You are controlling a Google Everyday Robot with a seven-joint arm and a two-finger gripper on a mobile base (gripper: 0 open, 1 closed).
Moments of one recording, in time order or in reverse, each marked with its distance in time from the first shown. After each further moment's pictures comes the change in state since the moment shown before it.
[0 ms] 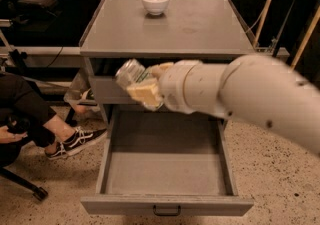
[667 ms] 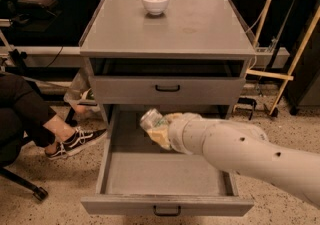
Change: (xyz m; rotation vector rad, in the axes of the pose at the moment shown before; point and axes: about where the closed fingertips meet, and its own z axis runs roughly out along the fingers) arm 0.170 -0.004 0.054 0.096 0.204 0.105
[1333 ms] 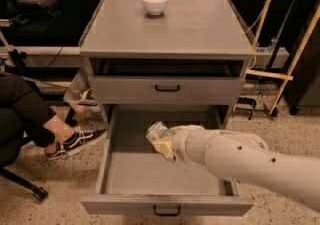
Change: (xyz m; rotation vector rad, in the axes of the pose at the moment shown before) arm 0.054 0.004 0.009 -0.001 0.090 0.082
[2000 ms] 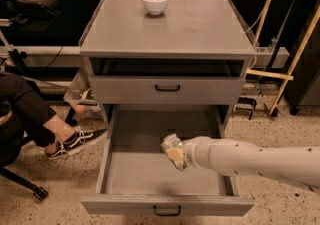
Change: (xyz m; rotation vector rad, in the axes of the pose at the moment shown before) arm 0.085 -0.043 0.060 0.004 0.100 0.184
